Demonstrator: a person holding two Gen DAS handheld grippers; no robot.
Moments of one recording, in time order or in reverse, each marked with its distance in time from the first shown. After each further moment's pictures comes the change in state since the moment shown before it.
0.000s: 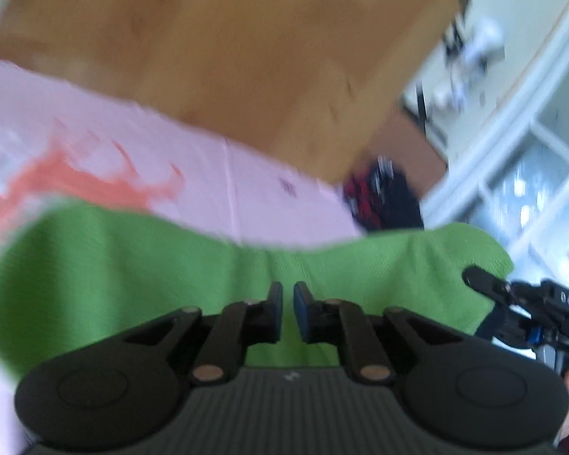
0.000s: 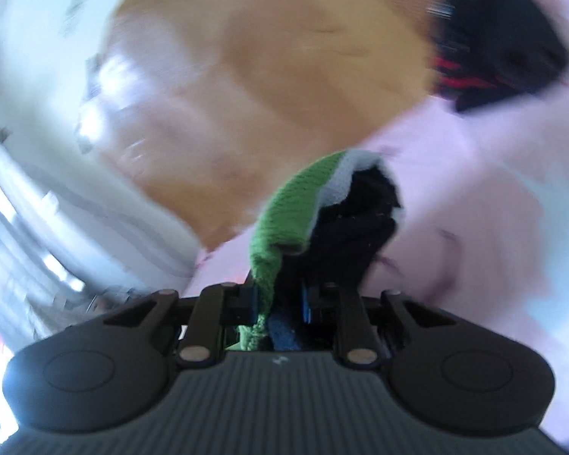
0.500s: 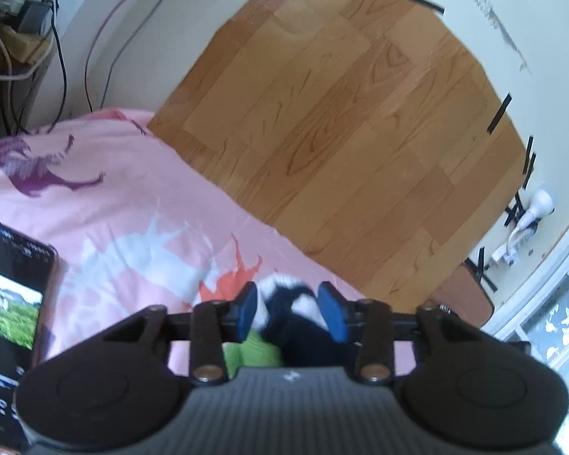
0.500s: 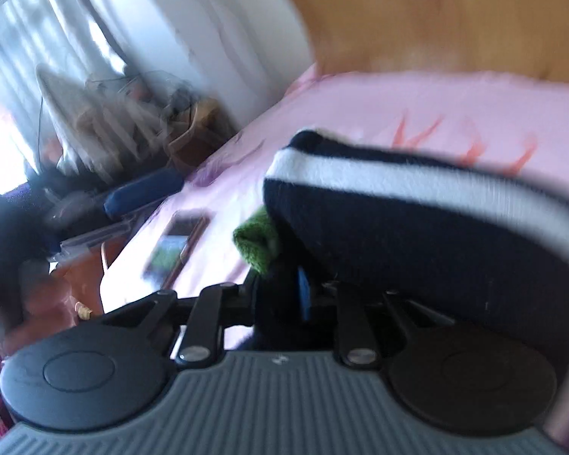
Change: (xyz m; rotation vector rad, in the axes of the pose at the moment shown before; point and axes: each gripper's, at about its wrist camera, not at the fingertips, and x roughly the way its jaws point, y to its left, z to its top) left arm -0.132 0.079 0.007 -0.206 -0.314 0.177; right arm 0.243 0.134 -0.097 -0.425 0.511 0.159
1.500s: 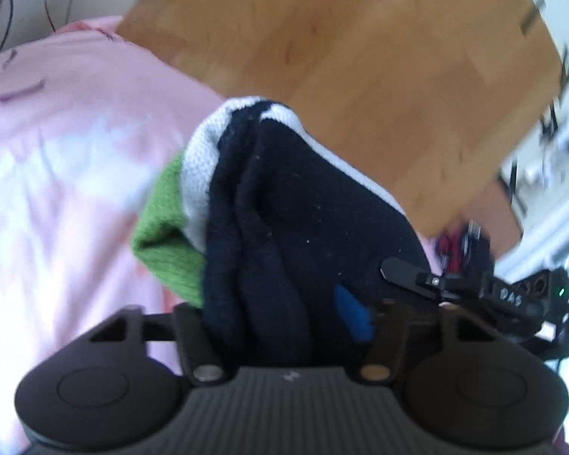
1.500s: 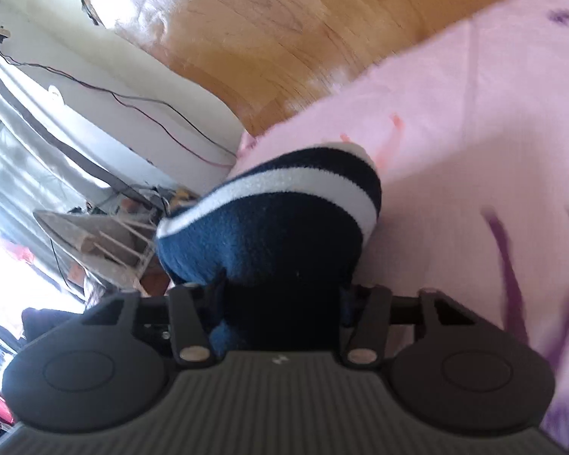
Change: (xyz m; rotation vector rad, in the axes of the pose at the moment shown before) left arm 0.084 -0.006 -0.024 0.027 0.246 0.040; right arm -0.054 -0.113 0.007 0.374 -0.177 0.073
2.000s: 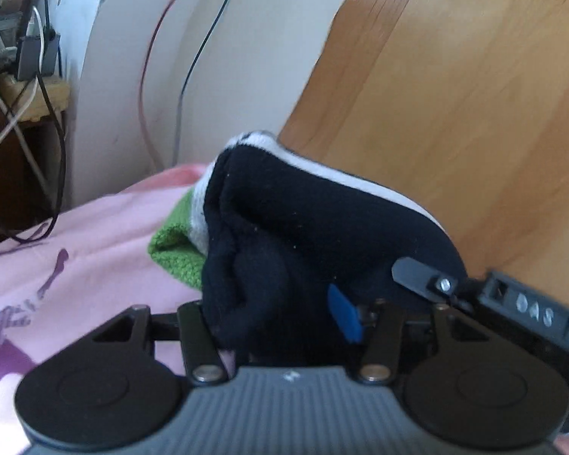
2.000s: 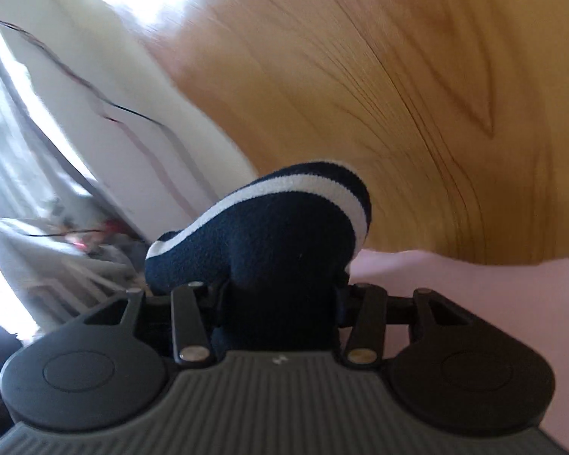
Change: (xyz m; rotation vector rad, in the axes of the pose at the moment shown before) left arm 0.093 0.078 0.170 -0.122 -0.301 0.530; right arm 0.249 0.059 0.149 -0.255 -0.021 -0.021
